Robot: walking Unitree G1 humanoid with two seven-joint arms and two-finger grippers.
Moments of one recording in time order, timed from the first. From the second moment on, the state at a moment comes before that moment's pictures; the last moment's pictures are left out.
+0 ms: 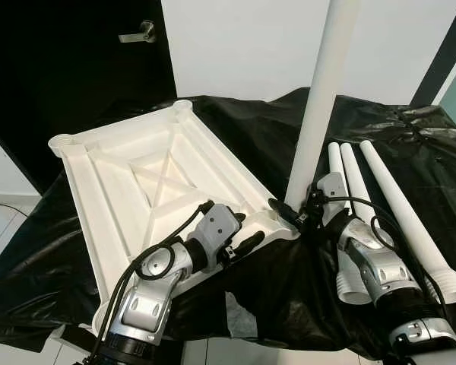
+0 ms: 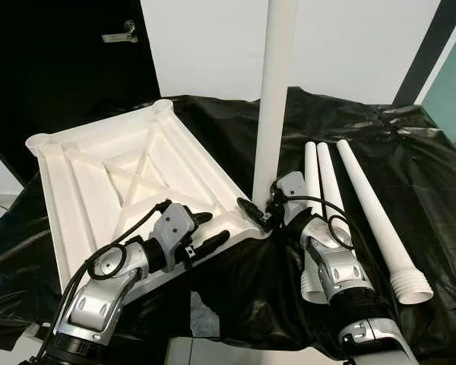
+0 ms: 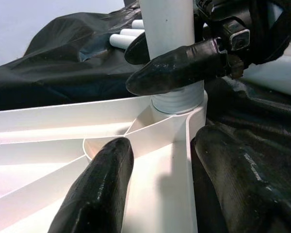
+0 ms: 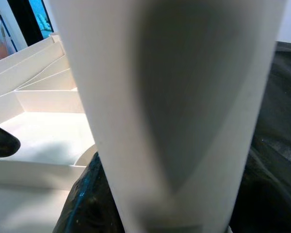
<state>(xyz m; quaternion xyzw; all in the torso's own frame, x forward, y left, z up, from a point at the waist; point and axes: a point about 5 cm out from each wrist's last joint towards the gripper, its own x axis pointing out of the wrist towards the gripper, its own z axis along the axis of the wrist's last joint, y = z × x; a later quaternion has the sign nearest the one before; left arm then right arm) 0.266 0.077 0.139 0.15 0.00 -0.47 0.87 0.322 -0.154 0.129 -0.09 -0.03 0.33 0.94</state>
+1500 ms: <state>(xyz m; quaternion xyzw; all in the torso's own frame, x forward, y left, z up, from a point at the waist) 0.262 0.071 0.135 0.14 0.01 -0.48 0.87 0.295 -0.117 0.126 -0.02 -0.05 0.01 1.00</state>
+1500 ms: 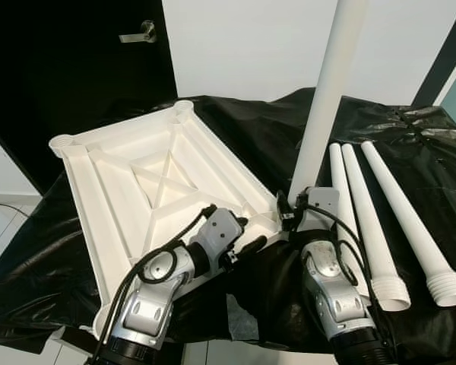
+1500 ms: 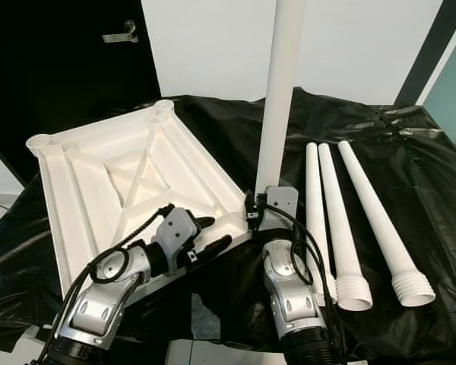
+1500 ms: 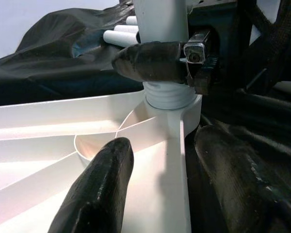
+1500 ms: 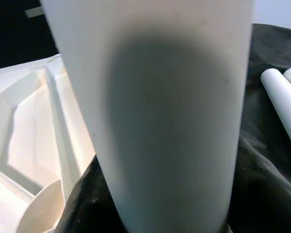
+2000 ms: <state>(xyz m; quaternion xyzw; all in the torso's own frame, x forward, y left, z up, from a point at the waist) 0.270 0.087 0.141 0.16 0.00 -0.45 0.88 0.283 -0.128 0.124 -0.02 -0.05 0.05 1.00</state>
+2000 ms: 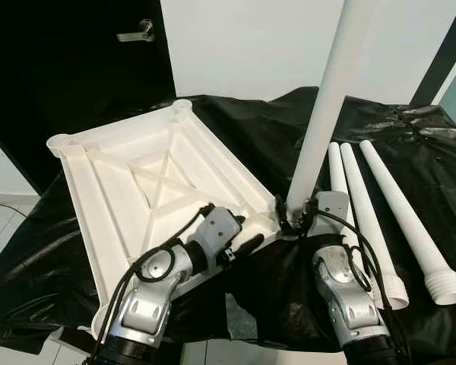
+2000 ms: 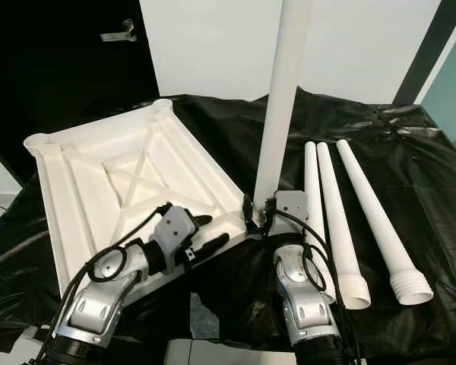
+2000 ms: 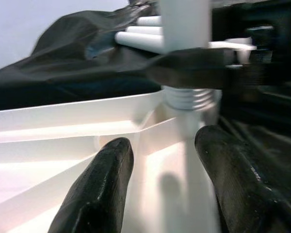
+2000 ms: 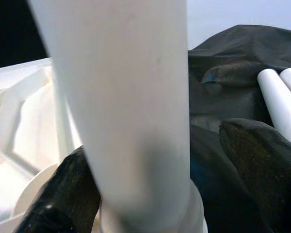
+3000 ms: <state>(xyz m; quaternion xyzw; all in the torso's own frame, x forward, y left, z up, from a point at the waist) 0.291 0.139 0.114 0.23 0.15 -0.40 0.87 0.253 -0.145 0.120 -0.03 -0.04 0.08 1.00</state>
